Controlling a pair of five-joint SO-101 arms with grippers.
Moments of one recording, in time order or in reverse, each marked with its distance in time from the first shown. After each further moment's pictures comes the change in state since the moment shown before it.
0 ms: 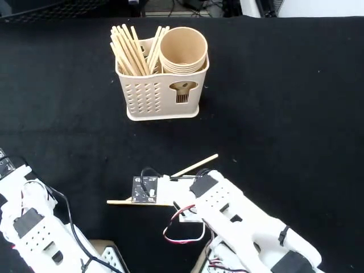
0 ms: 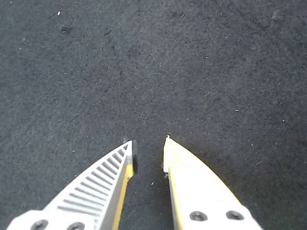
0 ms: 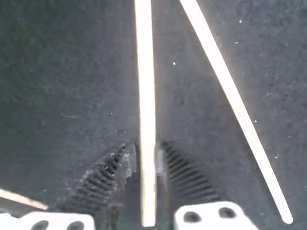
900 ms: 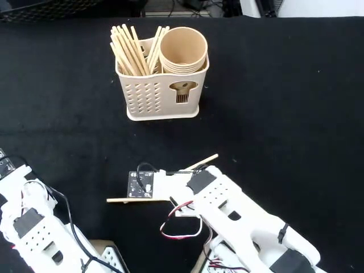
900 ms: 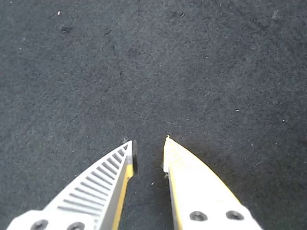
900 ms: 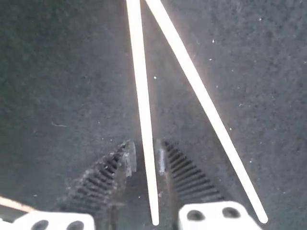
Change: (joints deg) left arm 0.0 0.0 0.0 0.0 0.0; right arm -0.2 0.4 -4.3 0.4 0.1
